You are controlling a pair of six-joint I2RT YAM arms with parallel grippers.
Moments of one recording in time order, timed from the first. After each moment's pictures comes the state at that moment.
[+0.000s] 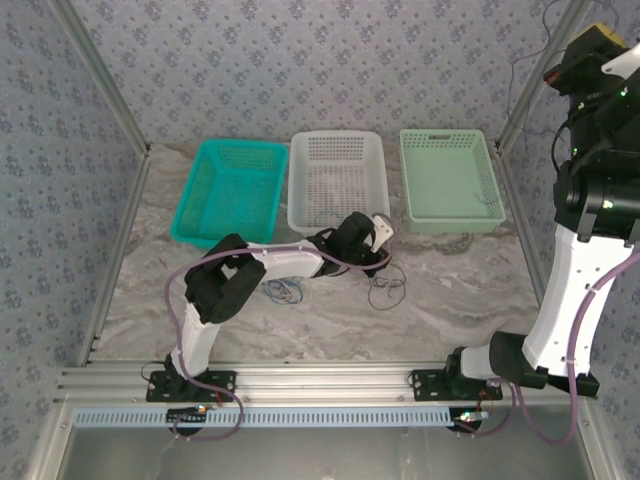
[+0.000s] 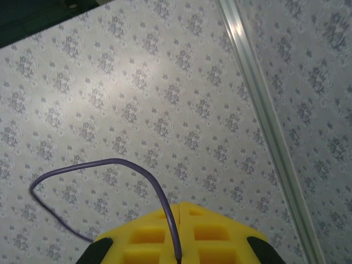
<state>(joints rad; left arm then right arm) -0.96 2.07 1.35 0.08 0.24 -0.17 -0.16 1.38 2.22 -0.61 0.03 0.39</state>
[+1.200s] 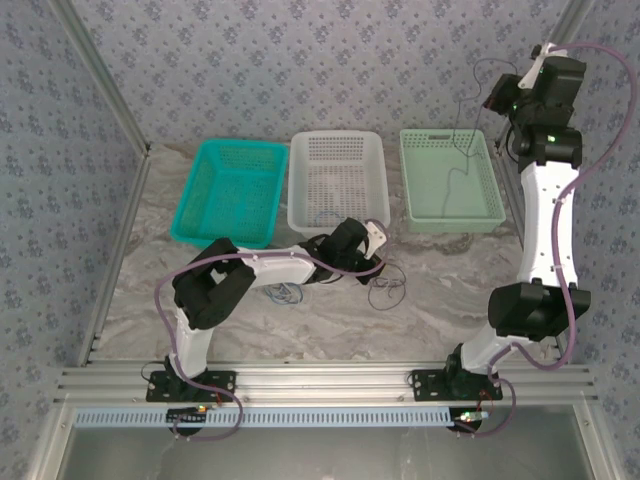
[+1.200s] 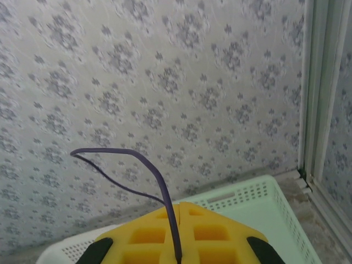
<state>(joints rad) -0.97 1.98 1.23 0.08 0.23 -0.21 -0.16 1.63 1.96 -0.58 -0.12 0.29</state>
